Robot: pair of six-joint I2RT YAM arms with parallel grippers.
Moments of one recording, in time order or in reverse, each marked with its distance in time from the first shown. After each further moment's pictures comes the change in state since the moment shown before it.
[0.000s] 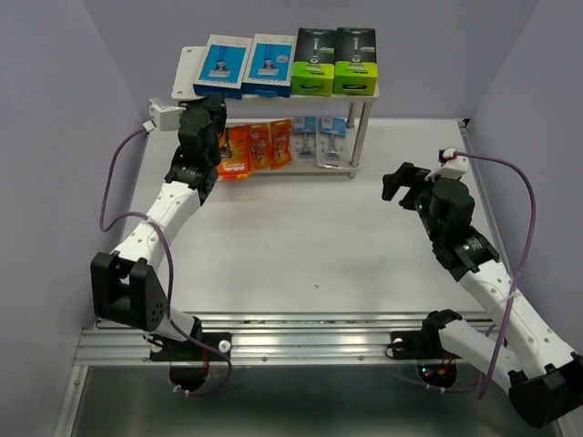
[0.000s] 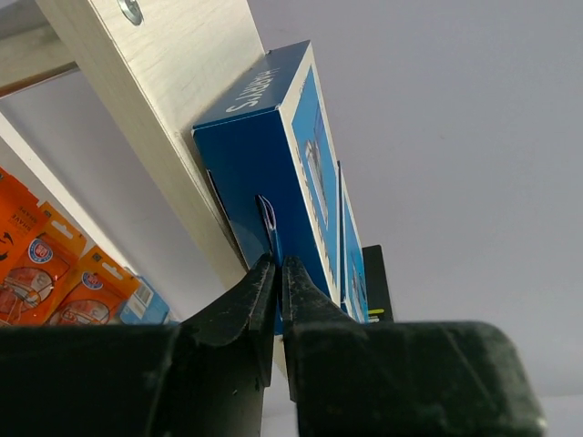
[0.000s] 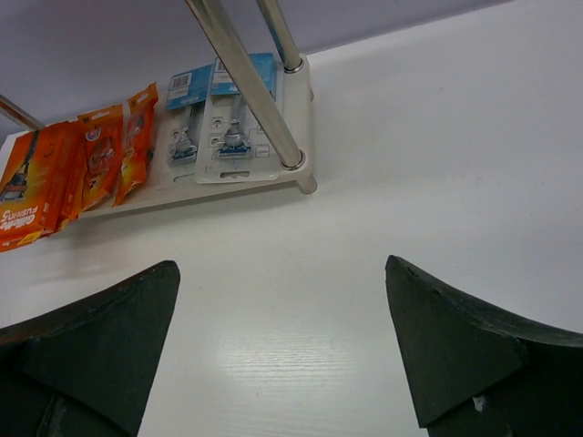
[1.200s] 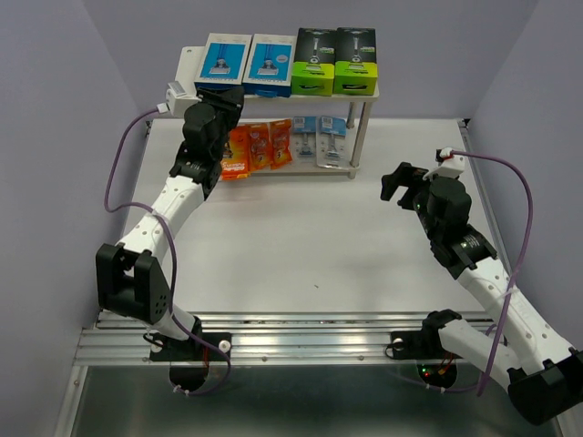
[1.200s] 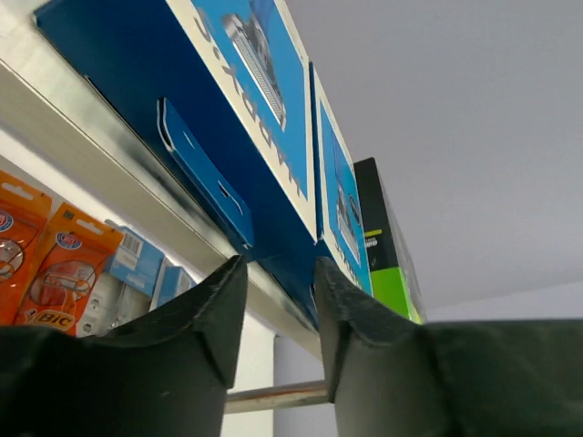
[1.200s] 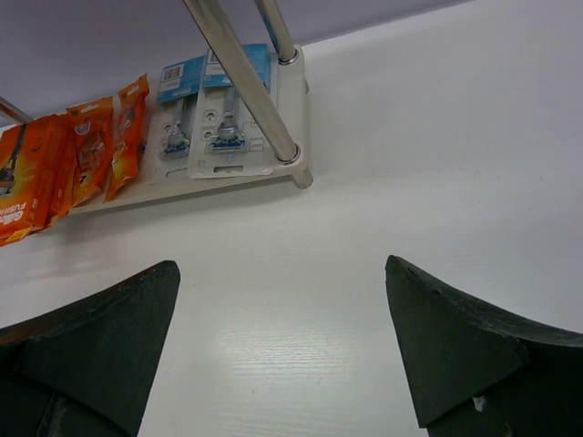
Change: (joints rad) left arm -0.008 0.064 0.053 0.017 0.209 0.101; right arm 0.000 0.023 0.000 -0.001 0.004 0.000
